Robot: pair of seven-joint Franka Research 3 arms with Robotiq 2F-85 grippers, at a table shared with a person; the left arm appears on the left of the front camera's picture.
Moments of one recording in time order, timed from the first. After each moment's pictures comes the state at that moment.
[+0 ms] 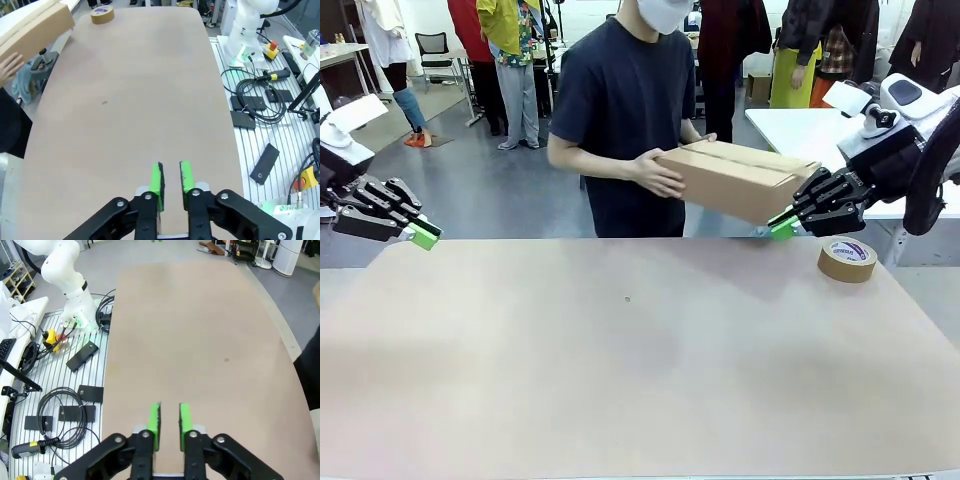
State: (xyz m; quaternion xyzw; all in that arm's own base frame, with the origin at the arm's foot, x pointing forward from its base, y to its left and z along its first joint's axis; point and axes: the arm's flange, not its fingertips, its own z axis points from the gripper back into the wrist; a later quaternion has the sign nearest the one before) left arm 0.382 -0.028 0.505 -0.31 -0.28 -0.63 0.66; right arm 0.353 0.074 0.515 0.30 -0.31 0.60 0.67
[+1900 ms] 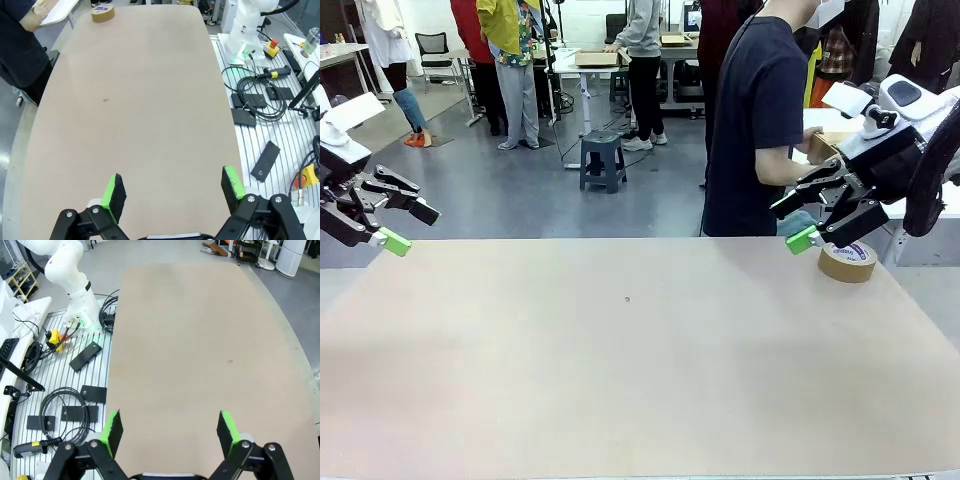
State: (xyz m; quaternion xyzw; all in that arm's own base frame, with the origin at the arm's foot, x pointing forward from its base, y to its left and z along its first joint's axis) left arm 0.382 -0.025 0.508 -0.30 -0.28 -0.63 0.66; right arm 0.351 0.074 0.515 0.30 -0.31 0.61 0.67
